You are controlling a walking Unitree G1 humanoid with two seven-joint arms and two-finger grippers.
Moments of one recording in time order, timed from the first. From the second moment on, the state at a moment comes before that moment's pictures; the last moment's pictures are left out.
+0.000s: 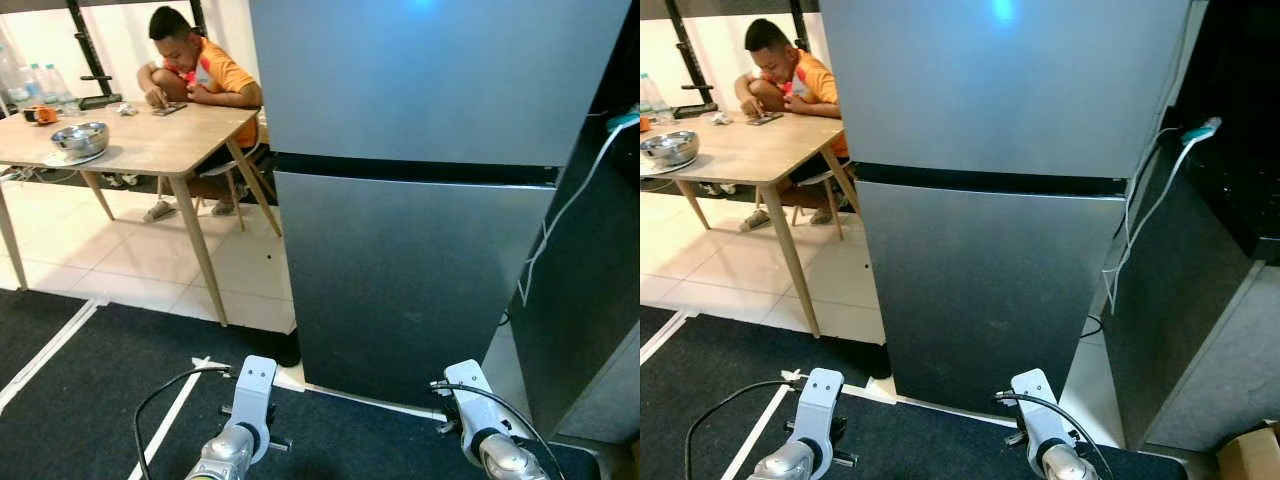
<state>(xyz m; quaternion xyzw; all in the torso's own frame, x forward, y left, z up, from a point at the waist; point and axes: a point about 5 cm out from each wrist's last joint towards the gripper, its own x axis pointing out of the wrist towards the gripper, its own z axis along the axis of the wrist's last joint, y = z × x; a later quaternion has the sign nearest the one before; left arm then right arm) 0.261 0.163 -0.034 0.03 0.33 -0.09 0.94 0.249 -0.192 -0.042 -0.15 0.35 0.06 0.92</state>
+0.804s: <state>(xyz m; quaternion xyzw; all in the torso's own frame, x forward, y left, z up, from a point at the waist) 0.270 0.161 -0.026 0.03 0.30 -0.10 0.95 0.245 -0.188 -0.044 -0.16 0.34 0.06 0.92</state>
